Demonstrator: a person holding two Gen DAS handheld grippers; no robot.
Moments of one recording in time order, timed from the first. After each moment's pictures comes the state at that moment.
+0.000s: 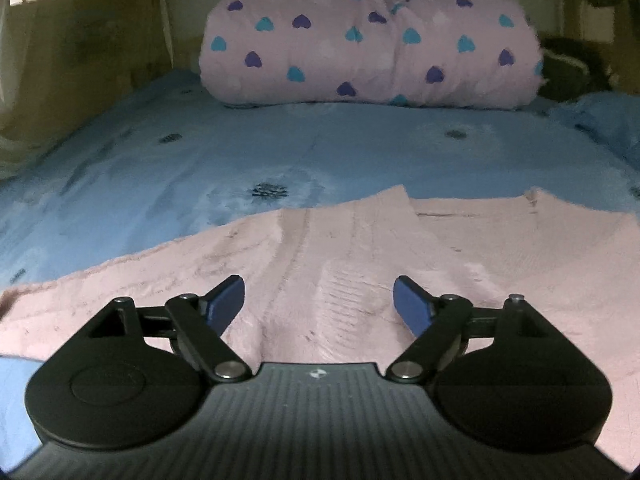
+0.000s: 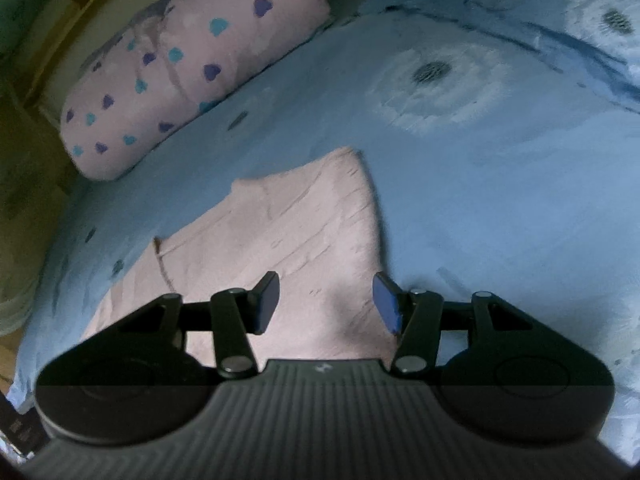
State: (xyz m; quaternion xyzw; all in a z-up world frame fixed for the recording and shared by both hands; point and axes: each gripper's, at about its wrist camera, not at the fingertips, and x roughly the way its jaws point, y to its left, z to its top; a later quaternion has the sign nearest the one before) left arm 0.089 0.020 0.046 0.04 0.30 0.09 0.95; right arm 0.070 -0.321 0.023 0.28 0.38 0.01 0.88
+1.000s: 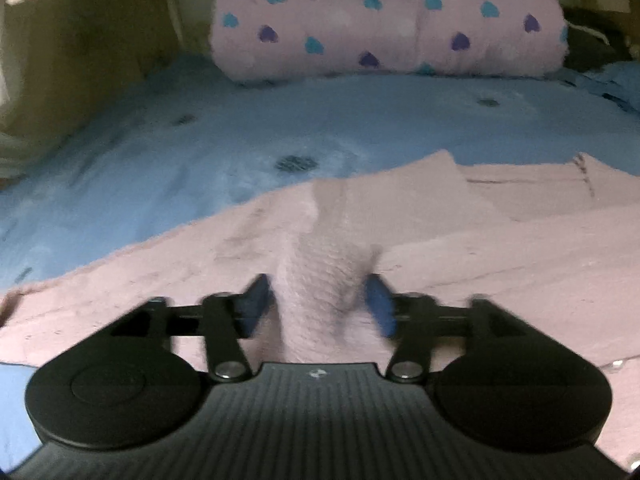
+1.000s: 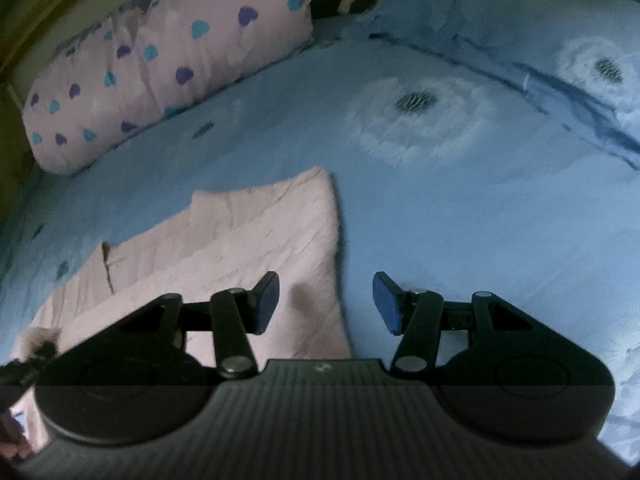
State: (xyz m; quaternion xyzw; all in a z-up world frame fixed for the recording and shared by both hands) left arm 0.108 0.042 0.016 0.07 0.32 0.11 0.94; right arm 0.090 -0.296 0.013 0.20 0.36 -0.05 0.91
